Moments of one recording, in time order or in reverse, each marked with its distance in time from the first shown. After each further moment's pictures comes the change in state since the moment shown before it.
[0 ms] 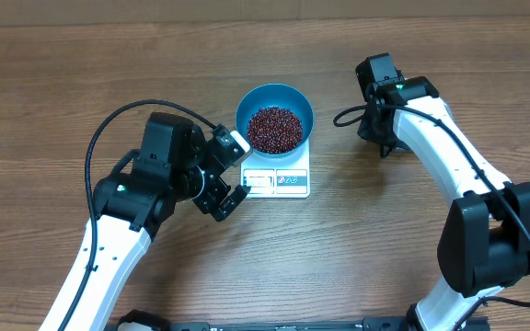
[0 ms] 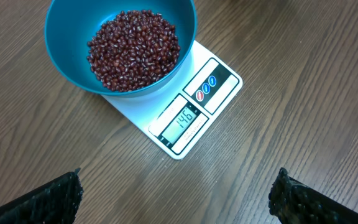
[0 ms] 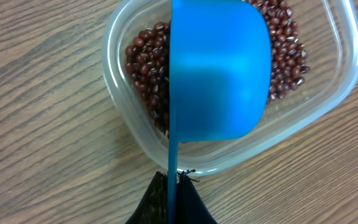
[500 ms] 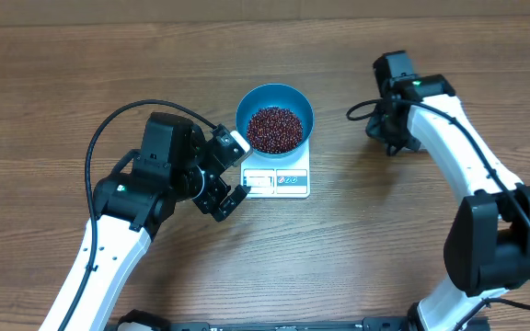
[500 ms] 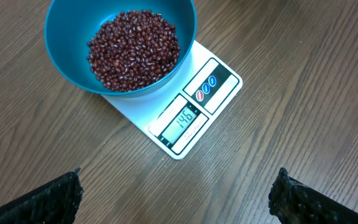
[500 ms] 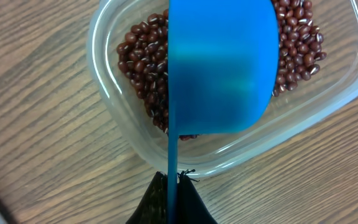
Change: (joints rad) left arm 0.000 0.000 0.000 0.000 0.000 0.000; right arm -0.080 -0.013 0.000 0.002 -0.132 0.001
